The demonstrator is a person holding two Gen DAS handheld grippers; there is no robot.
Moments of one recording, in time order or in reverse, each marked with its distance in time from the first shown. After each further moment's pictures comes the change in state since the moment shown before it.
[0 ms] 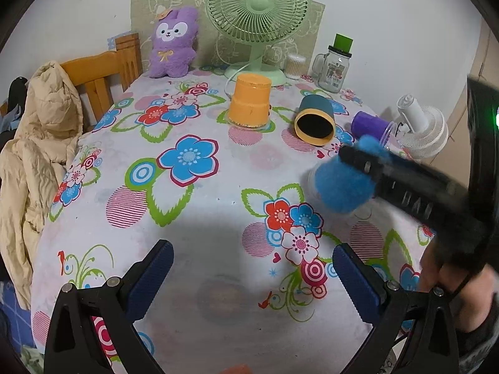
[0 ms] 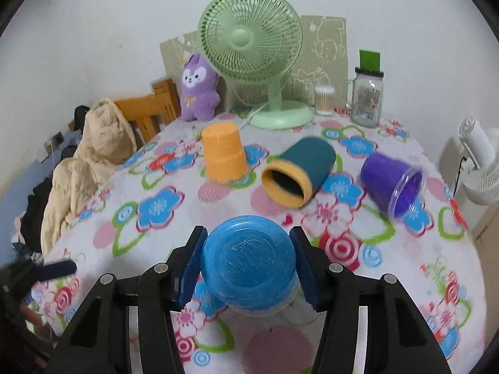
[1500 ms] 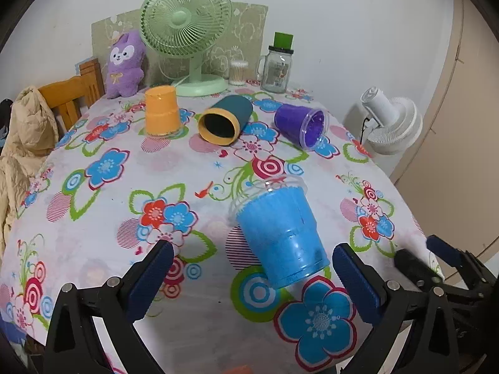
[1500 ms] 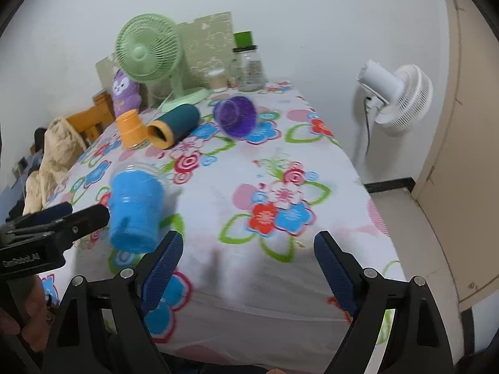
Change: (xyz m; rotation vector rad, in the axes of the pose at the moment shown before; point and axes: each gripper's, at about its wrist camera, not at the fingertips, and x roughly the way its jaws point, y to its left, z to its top) left arm 0.009 -0.138 -0.020 0.051 -0.065 -0.035; right arm -0.134 -0.131 -0.108 0.204 0.018 -0.208
